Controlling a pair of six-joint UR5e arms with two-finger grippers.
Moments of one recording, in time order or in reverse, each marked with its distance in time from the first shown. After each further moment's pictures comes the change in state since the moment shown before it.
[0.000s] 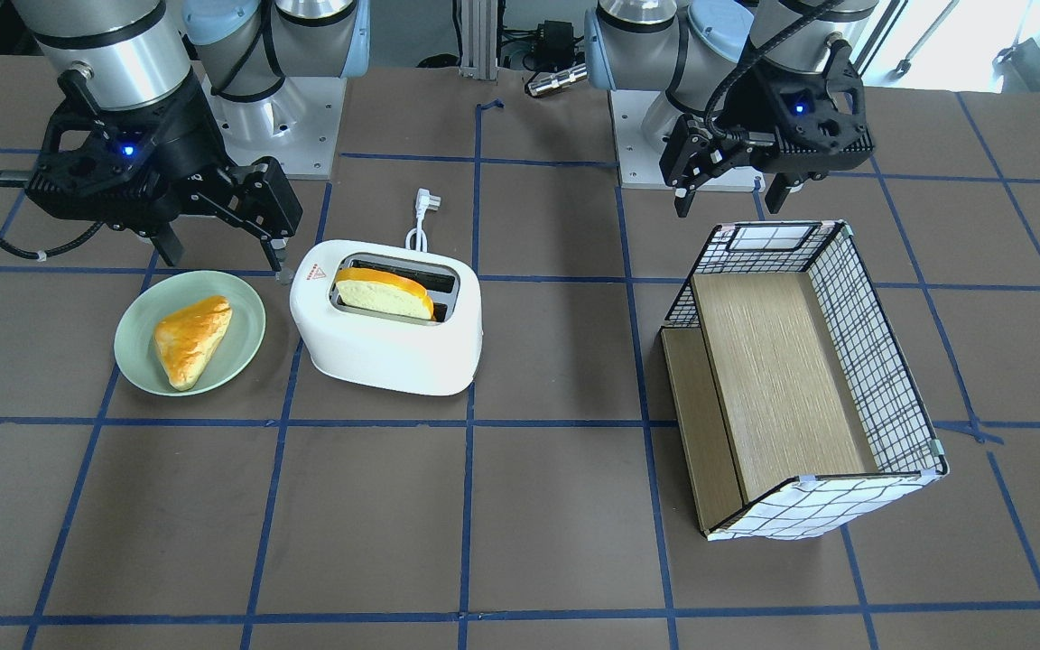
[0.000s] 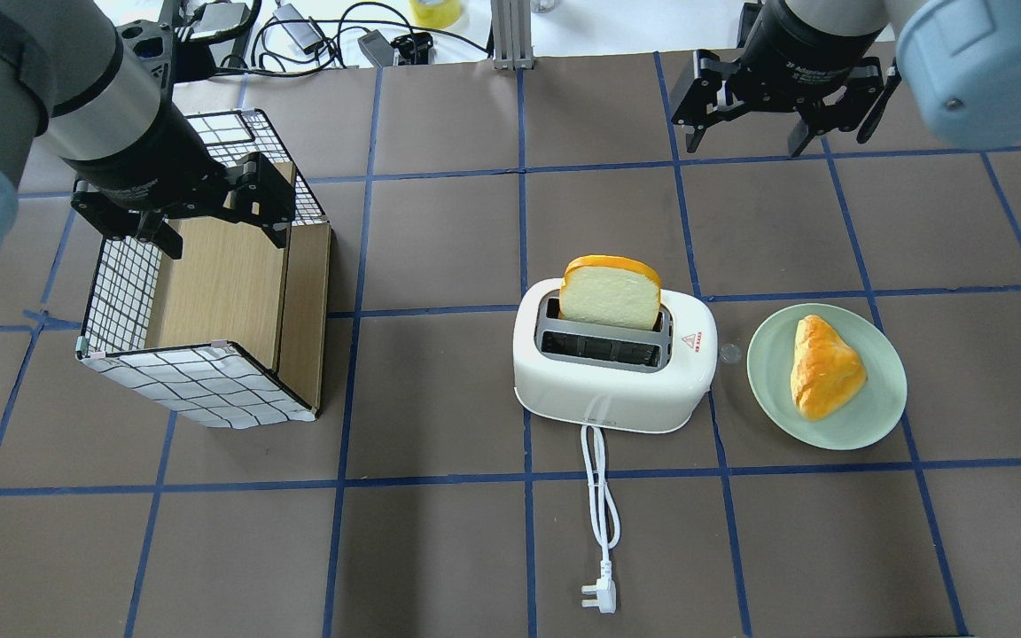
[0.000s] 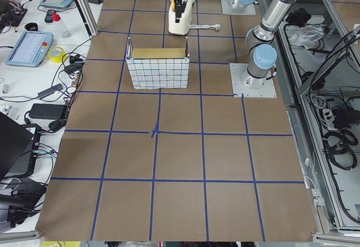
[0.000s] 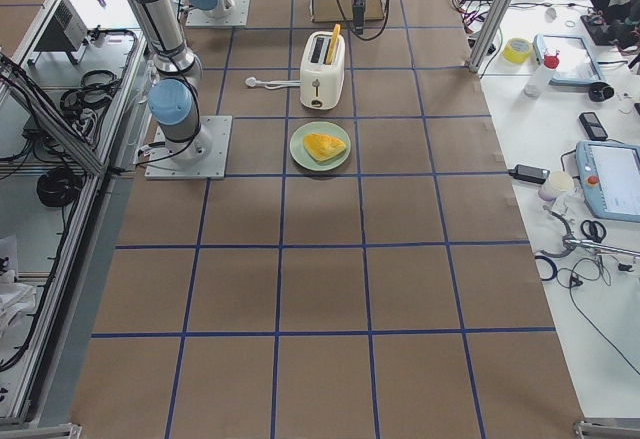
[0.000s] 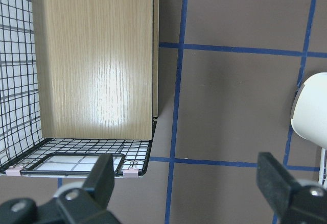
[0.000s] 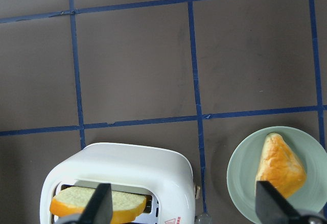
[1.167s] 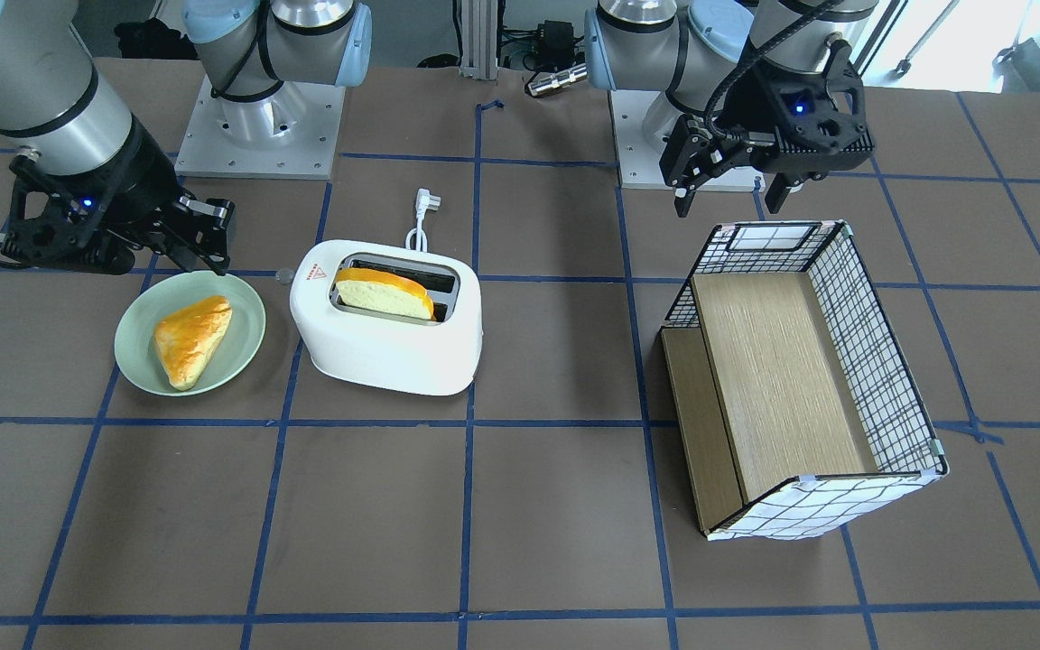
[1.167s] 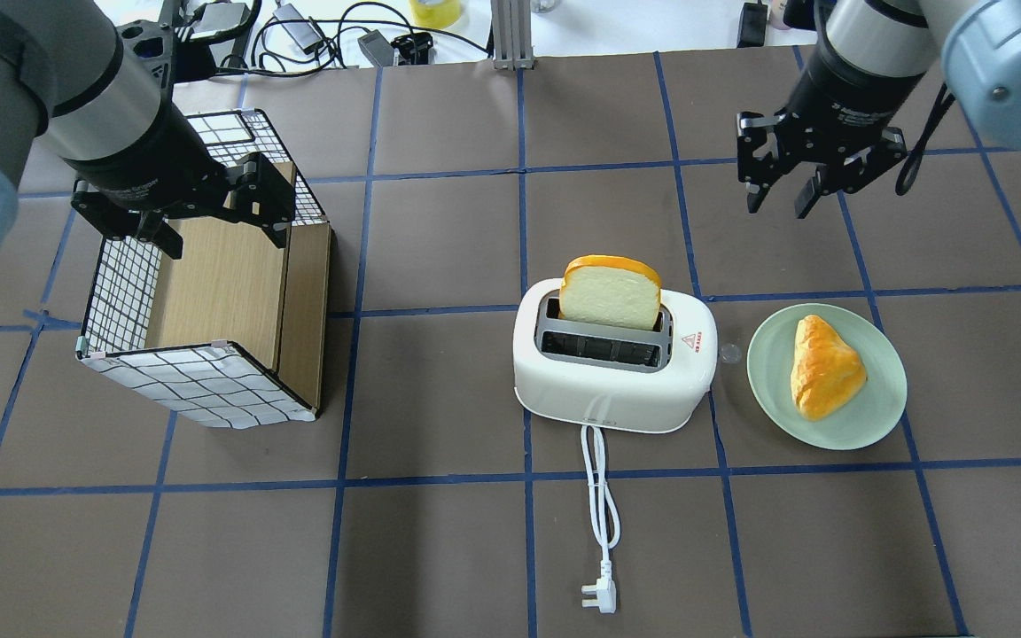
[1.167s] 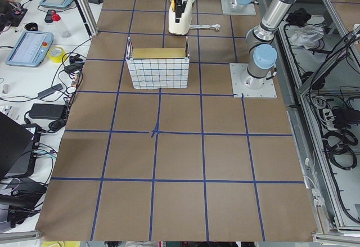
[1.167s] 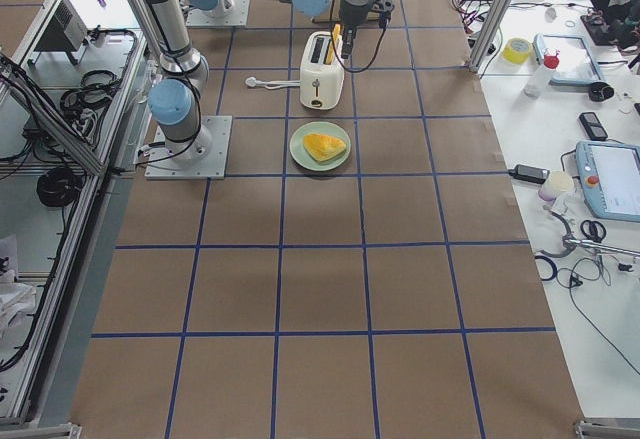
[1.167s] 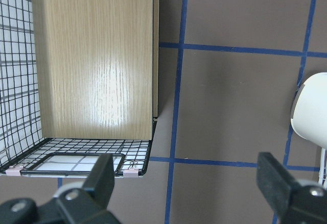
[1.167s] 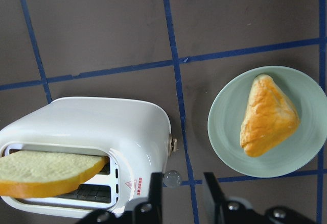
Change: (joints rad) left arm 0.000 0.000 0.000 0.000 0.000 0.000; right arm -0.169 0.012 0.082 0.200 0.091 -0.137
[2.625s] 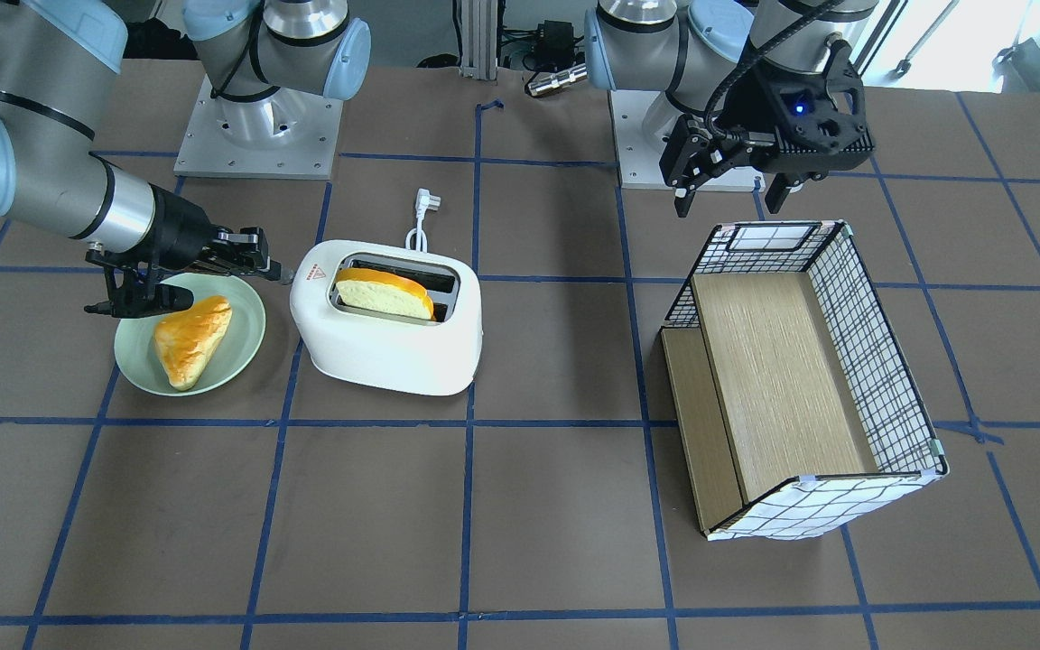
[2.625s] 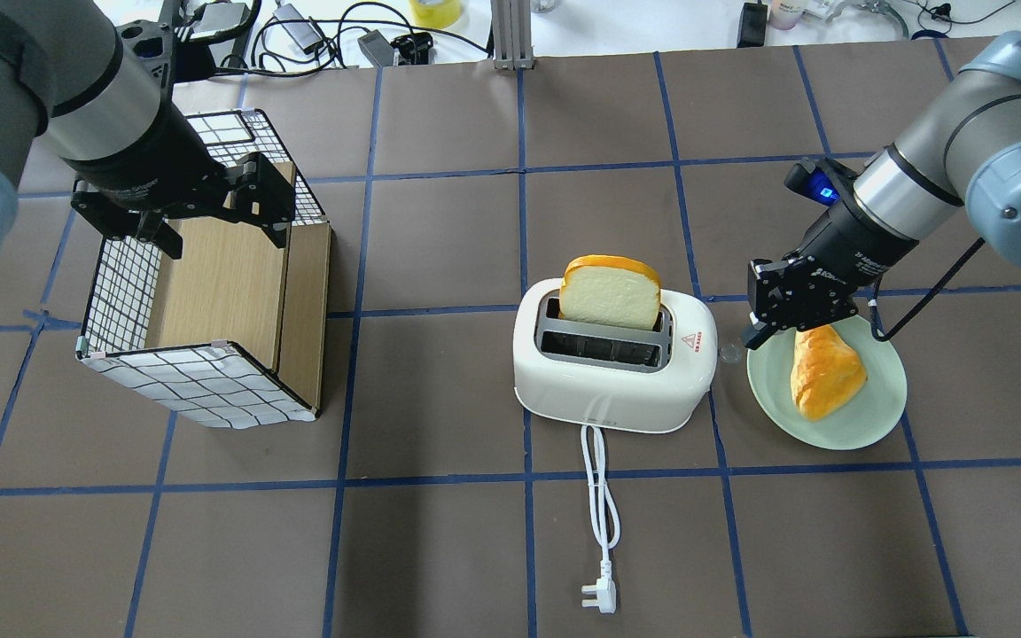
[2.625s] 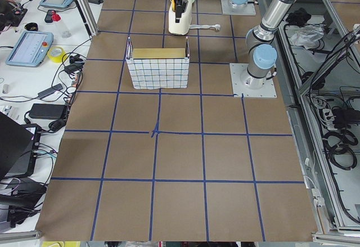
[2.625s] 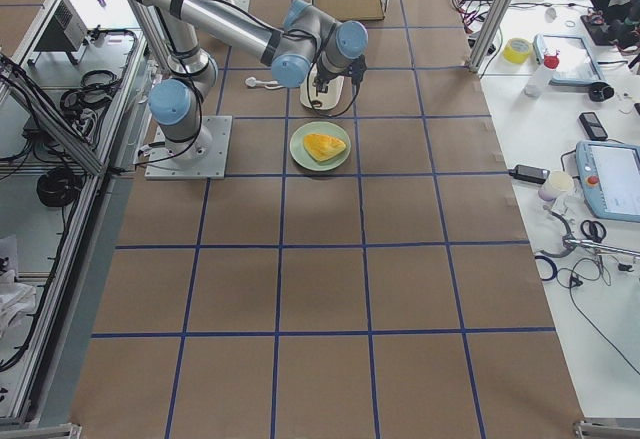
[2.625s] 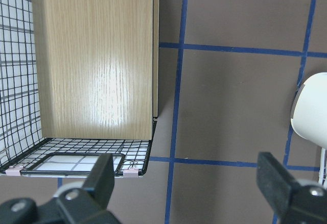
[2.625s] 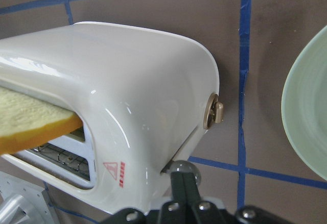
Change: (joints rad) left arm 0.000 0.000 0.000 0.000 0.000 0.000; right arm -0.135 0.001 0.335 -0.102 0.261 -0.280
